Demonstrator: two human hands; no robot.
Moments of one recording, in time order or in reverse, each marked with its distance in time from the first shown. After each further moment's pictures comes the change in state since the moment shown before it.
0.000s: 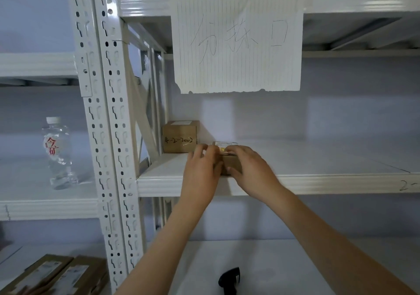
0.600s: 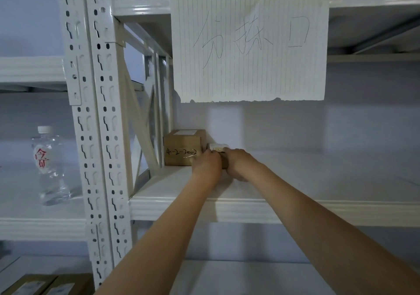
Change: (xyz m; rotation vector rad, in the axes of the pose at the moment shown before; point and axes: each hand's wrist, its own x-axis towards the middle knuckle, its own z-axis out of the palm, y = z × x) left_hand 0.105 -0.038 0.061 0.534 -0.498 -0.222; right_hand 0.138 0.023 0.051 -0.269 -0.422 0.194
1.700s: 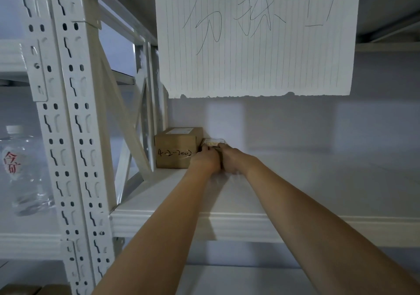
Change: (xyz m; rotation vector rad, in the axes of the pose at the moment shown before) left_hand 0.087 -0.006 0.031 -0.057 -0.229 0.004; right_hand 0.080 0.011 0.018 0.165 -0.081 -0.018
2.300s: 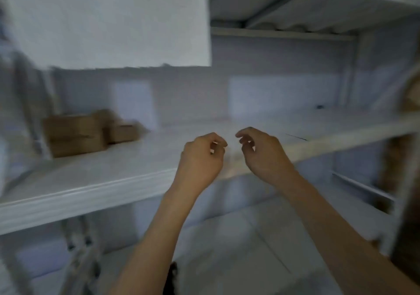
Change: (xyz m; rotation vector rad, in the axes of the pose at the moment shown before) left_hand -0.211 0.164 0.006 -0.824 0.248 0.519; right_hand -0.308 0.136 -0.050 0.178 0.680 0.184
